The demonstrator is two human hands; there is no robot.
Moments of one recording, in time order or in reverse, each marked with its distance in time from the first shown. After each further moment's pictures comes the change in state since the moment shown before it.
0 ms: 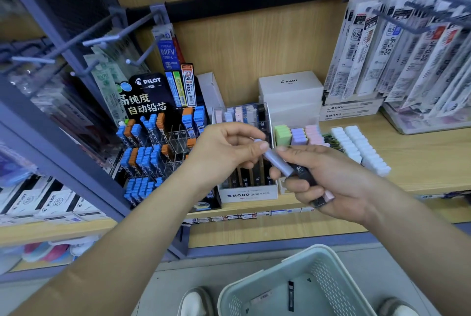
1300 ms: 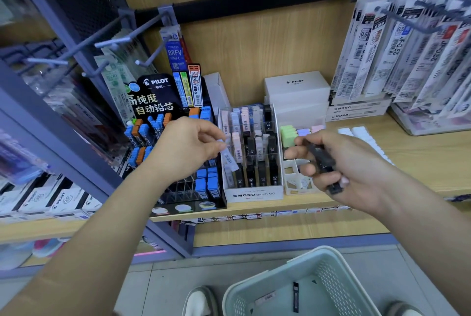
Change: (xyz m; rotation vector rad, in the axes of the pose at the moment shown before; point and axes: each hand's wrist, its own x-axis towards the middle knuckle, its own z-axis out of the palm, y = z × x) left_hand 0.001 -0.002 -0.058 0.712 0.173 0.056; right_hand 0.000 -0.016 -0.002 0.071 0.270 -0.010
